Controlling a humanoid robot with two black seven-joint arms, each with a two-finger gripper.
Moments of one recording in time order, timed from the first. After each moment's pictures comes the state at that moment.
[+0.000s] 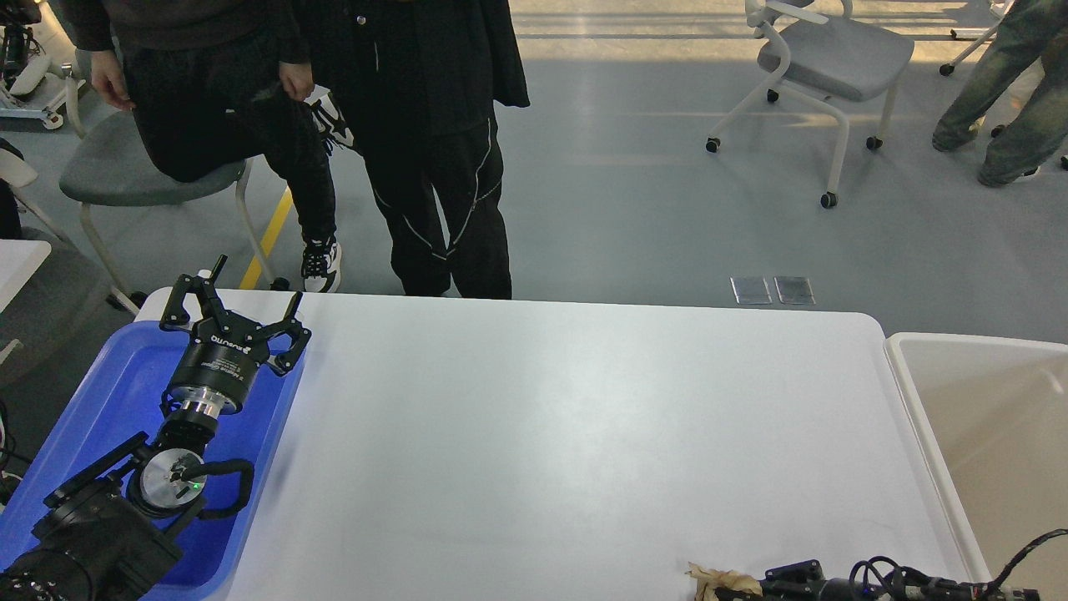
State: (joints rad) left arm -0.49 0.34 -0.88 -0.55 -0.07 -0.64 -0.50; right arm 0.46 -0.76 0.00 1.33 -1.96 -0.31 0.28
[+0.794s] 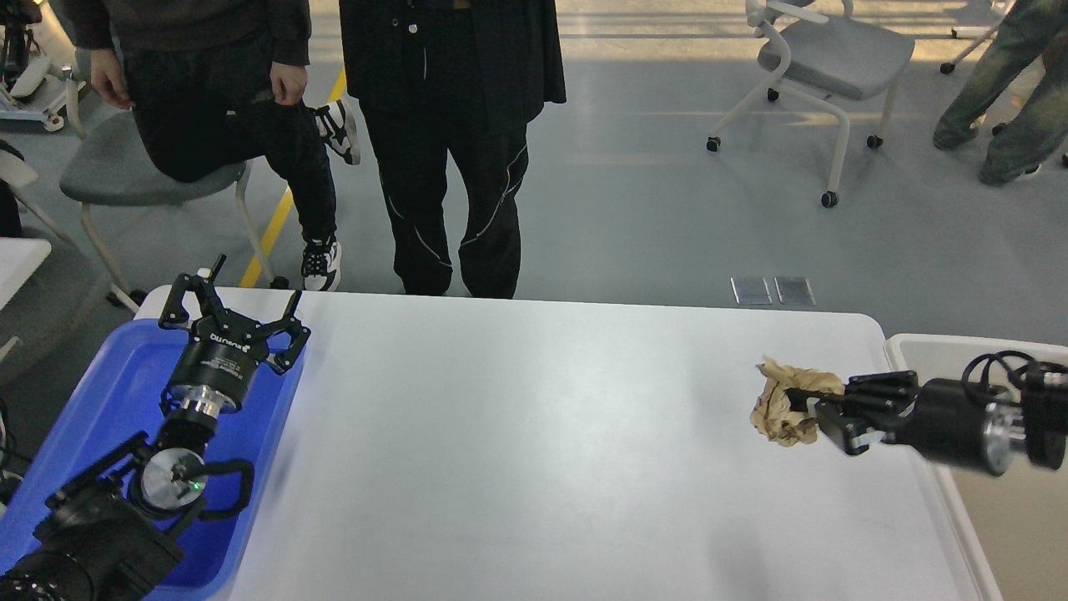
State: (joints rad) left arm -0.49 0.34 -0.88 -0.55 -0.07 -0.64 -0.50; right arm 0.98 -1.16 0.00 1.65 -1.62 -0.05 0.30
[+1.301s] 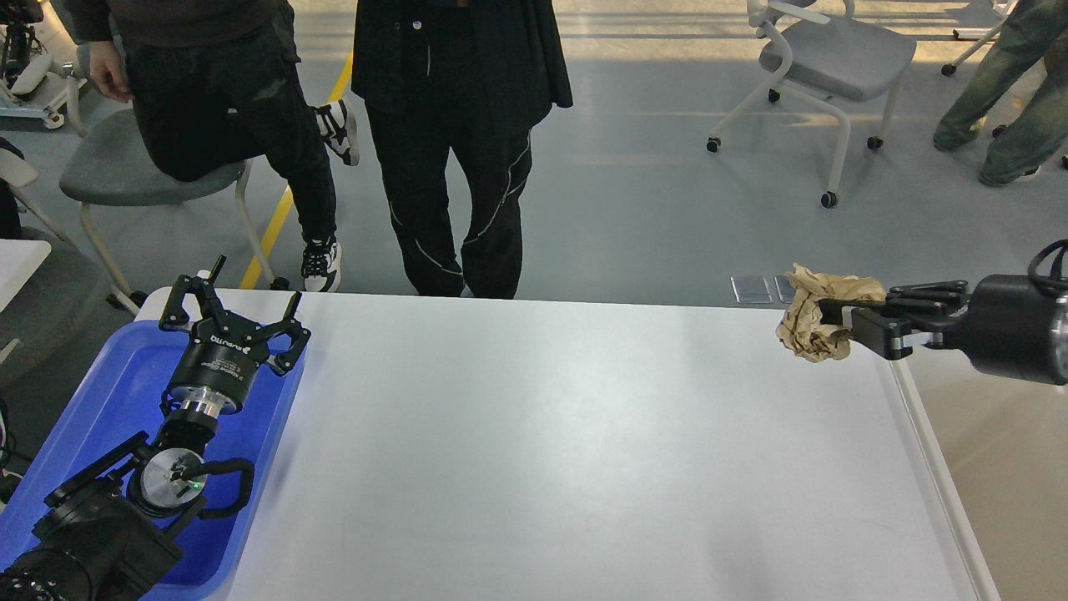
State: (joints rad) left arm -0.49 0.34 -0.88 -0.55 -0.07 -0.64 -0.50; right arm 1.23 -1.27 0.02 1.70 -1.45 0.17 0.31
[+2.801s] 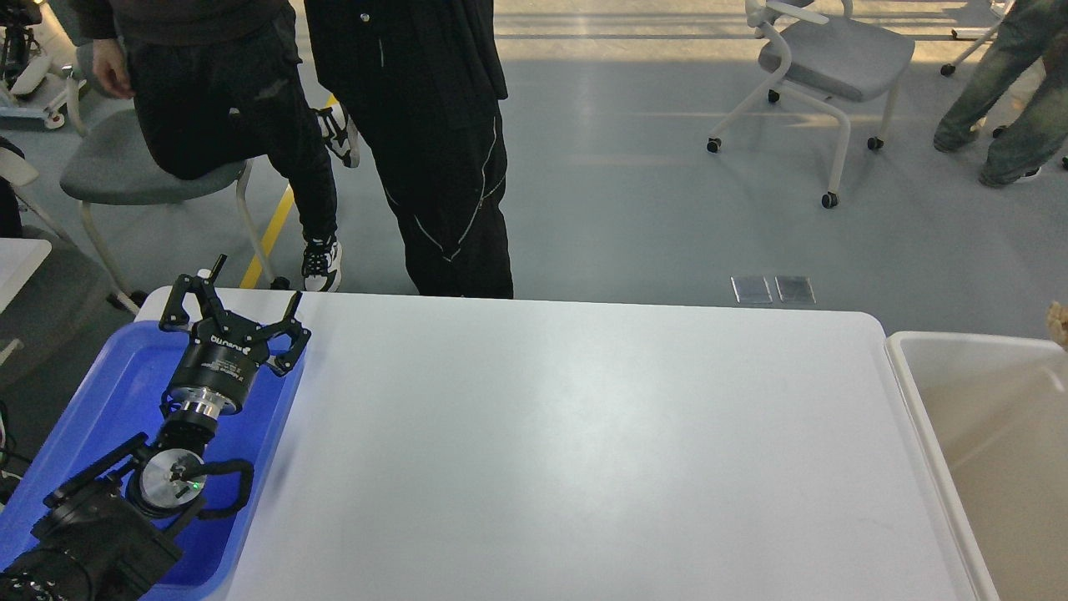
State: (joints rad) left arm -0.49 0.34 -0.88 -0.55 -0.07 -0.64 -0.50; right arm 0.77 -1.23 0.01 1.08 -0.50 -0.10 0.31
